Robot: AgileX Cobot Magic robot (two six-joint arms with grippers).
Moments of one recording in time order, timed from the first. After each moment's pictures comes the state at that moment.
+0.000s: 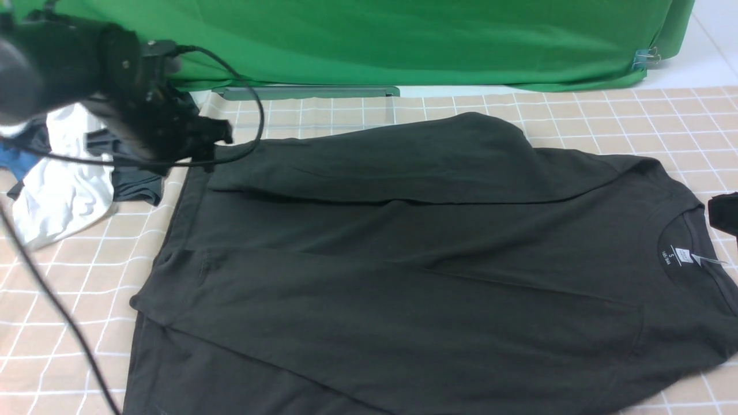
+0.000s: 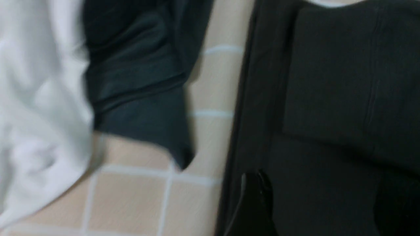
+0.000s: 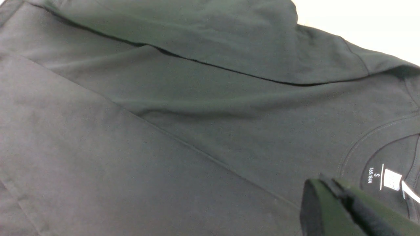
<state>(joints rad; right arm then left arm) 0.04 0.90 -0.76 0.41 0.67 -0.42 -0.12 1.95 -1.44 0.03 0.68 -0.19</state>
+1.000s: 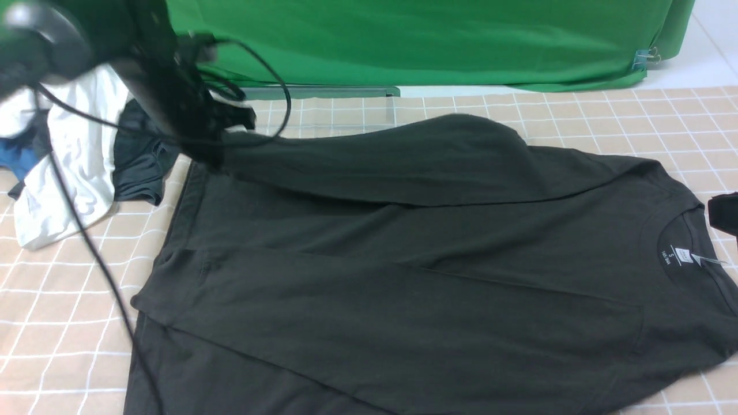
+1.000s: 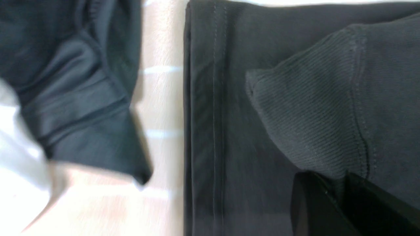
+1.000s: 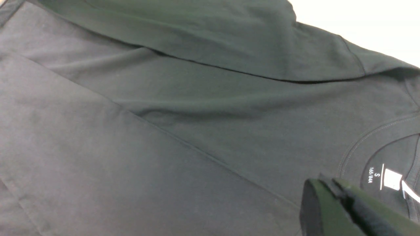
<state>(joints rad) 0.04 0.90 -0.76 0.41 0.67 -0.42 -0.12 2.02 -1.71 -0.04 1.00 -0.04</state>
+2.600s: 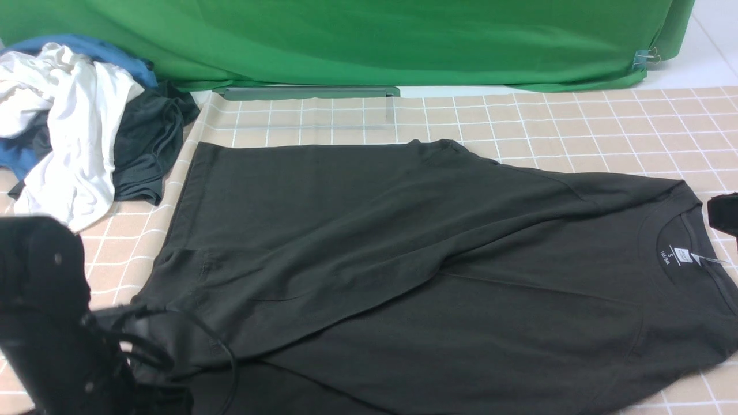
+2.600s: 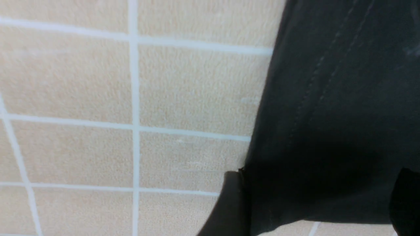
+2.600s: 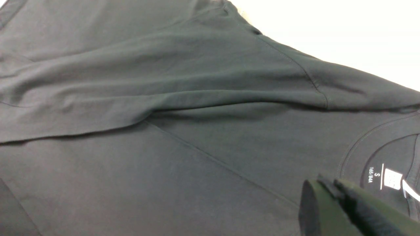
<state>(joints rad) 0.04 0.90 -0.76 0.41 0.67 -0.42 -0.14 1.49 -0.61 -0.18 1.05 -0.15</state>
